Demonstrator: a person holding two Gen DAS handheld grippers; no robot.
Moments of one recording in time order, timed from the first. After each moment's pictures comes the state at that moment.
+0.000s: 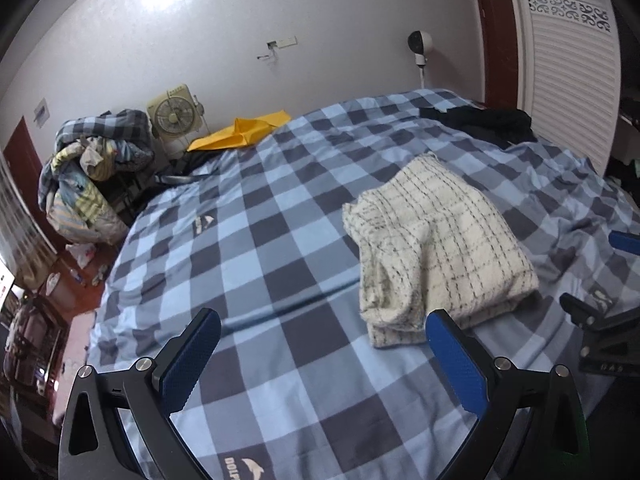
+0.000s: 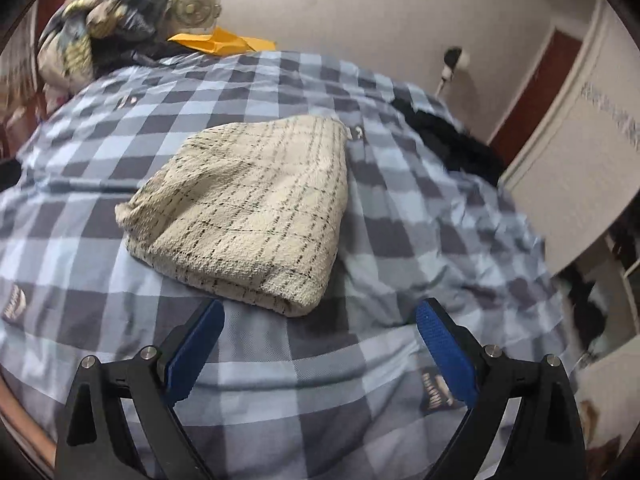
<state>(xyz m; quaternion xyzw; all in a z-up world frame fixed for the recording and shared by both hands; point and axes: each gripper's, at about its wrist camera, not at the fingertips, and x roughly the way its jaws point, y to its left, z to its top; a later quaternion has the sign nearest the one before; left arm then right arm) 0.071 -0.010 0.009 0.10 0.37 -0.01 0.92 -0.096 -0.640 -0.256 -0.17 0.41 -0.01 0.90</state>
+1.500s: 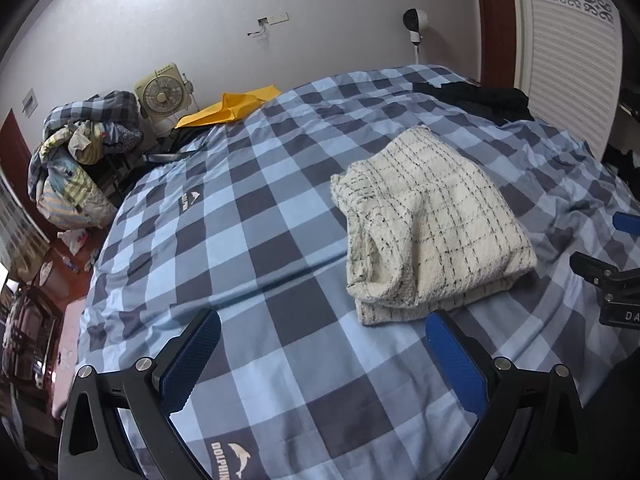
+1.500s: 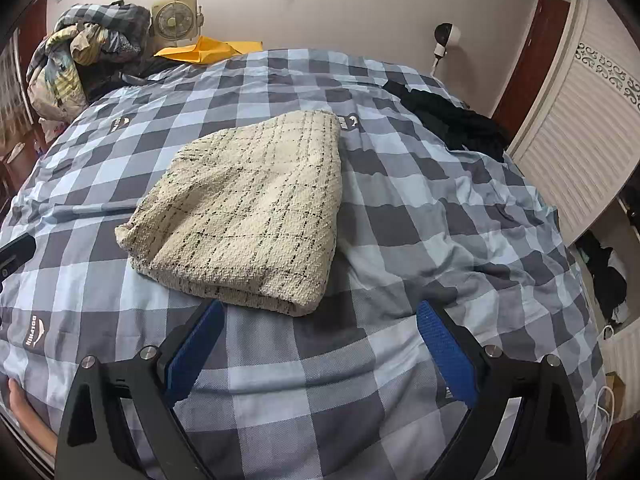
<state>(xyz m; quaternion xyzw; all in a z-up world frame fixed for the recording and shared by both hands) 0.078 -0.013 -0.011 0.09 0.41 -0.02 0.91 -0.089 -0.662 -0.253 -0.09 0.43 -0.02 0.90</state>
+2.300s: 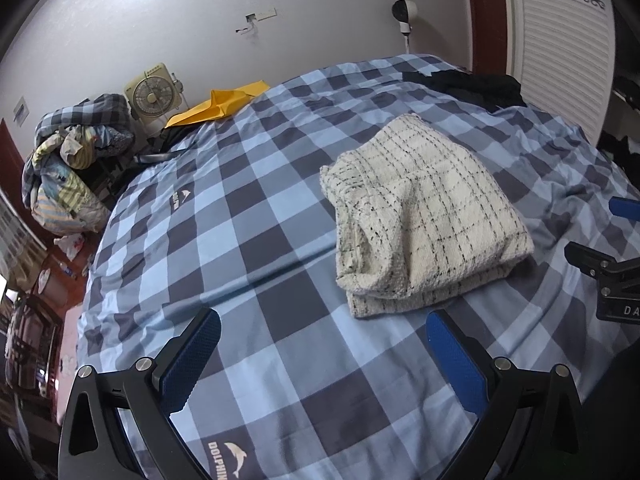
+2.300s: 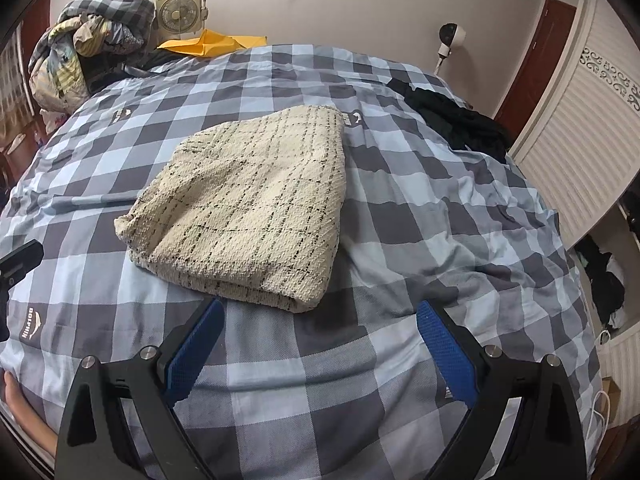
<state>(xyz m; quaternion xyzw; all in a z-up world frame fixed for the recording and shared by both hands) 0.080 -0.020 -0.021 0.11 0.42 -0.04 0.90 -0.091 -0.656 -0.257 -0.10 0.43 -0.02 0.90</state>
